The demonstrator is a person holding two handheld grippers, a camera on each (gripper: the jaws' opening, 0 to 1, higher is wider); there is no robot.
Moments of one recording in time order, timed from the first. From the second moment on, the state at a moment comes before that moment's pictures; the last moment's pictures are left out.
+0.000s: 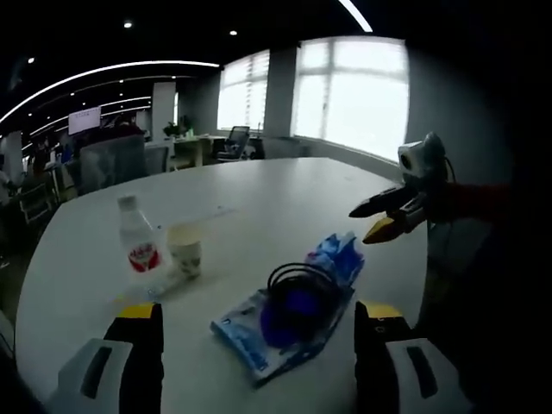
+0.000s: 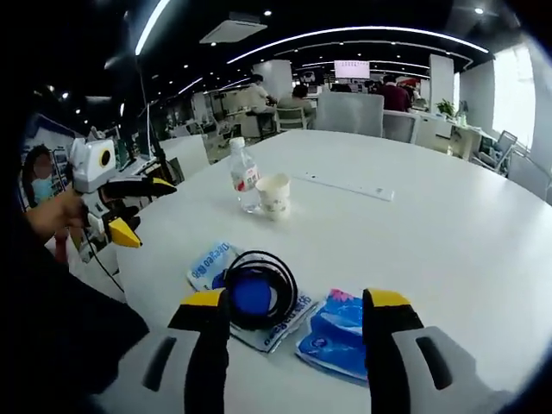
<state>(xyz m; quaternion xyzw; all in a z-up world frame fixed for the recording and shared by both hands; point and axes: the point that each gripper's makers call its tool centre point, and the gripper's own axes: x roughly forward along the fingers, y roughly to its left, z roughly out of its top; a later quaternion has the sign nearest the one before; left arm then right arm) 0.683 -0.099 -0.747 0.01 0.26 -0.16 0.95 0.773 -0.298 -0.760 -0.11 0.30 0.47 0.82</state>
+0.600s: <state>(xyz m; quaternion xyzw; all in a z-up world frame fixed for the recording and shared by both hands) 0.683 -0.122 -0.789 0.02 0.32 -0.18 0.93 0.758 -0.301 -0.800 -0.09 0.35 0.46 0.81</state>
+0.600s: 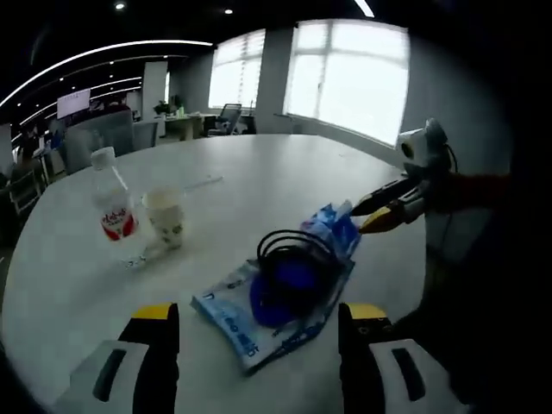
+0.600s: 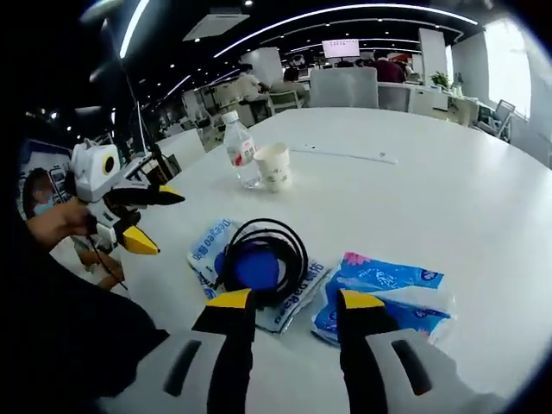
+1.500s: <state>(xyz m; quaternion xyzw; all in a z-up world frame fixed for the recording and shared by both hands) 0.677 -0.106 -0.852 -0.09 0.39 -0.14 0.91 0.737 -0.288 -0.850 -0.03 0.42 0.43 0.80</state>
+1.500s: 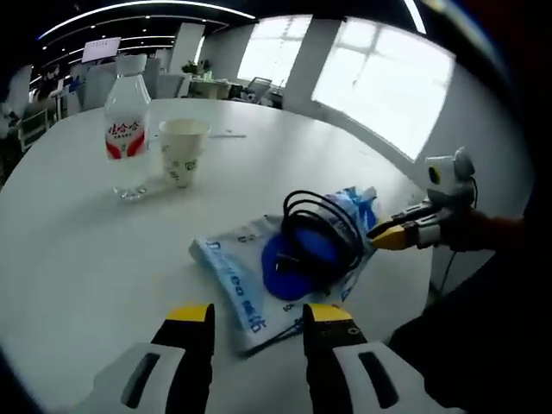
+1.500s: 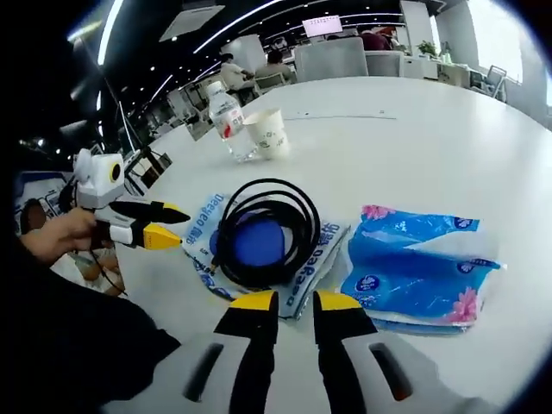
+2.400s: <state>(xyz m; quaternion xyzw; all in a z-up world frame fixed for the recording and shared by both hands) 0.672 -0.110 -0.871 -0.12 0.41 -0.12 0.90 0.743 -0.290 -0.858 0.01 0.43 0.40 0.81</state>
